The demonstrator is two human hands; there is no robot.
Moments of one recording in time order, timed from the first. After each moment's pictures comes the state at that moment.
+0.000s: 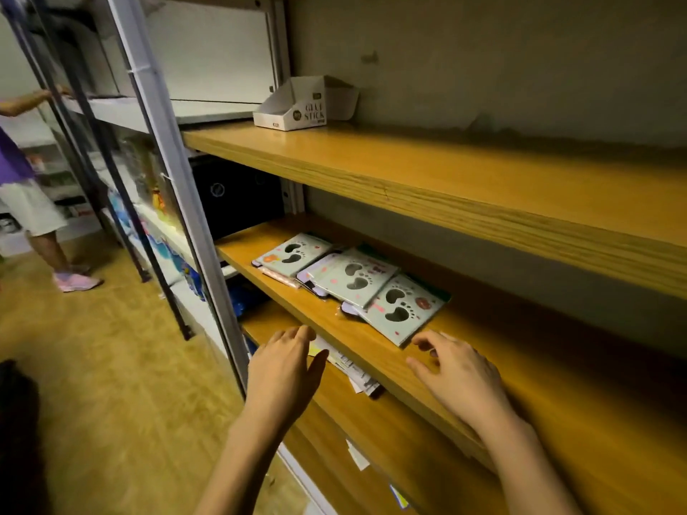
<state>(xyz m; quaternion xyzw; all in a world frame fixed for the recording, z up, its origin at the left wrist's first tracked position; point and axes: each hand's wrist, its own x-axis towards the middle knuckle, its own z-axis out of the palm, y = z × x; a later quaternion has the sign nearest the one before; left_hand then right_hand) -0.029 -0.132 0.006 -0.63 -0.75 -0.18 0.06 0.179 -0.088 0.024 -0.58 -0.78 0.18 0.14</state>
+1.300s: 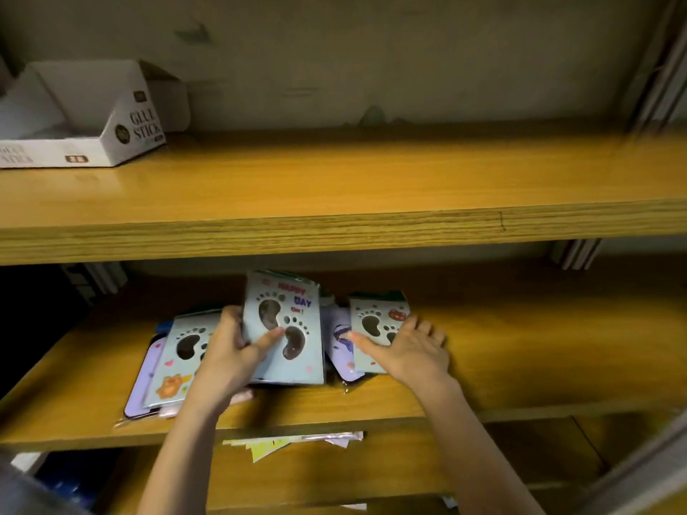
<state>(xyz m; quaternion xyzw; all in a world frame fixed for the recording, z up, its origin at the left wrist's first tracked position) -0.161 0.102 0.020 -0.67 -0.45 -0.37 -0.46 0.035 0.016 0.005 -0.91 -0.37 0.18 0.09</state>
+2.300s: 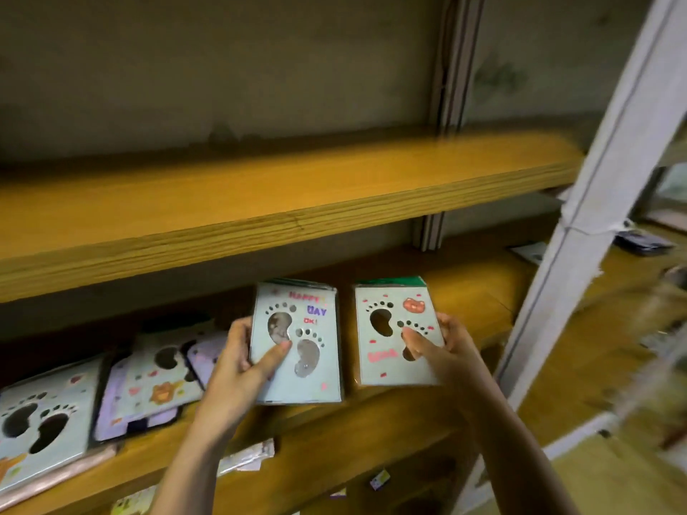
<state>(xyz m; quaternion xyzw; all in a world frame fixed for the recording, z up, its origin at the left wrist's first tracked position) -0.053 0.015 0.023 -0.67 -0.28 -0.30 -0.61 0.127 -0.154 0.021 -0.73 -0.19 0.23 0.61</state>
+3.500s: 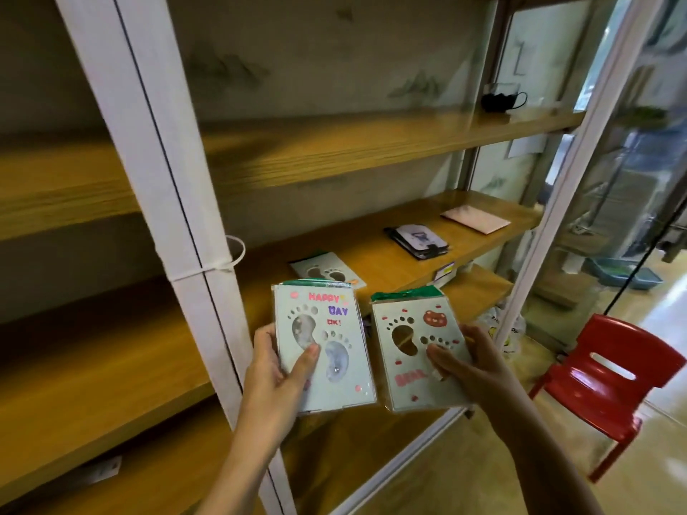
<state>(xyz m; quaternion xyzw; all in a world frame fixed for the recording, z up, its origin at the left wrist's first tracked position) 0.297 -0.307 0.020 -0.67 -0.21 -0.23 -0.67 0.429 -0.504 0.006 -0.71 -0.11 0.18 0.67</state>
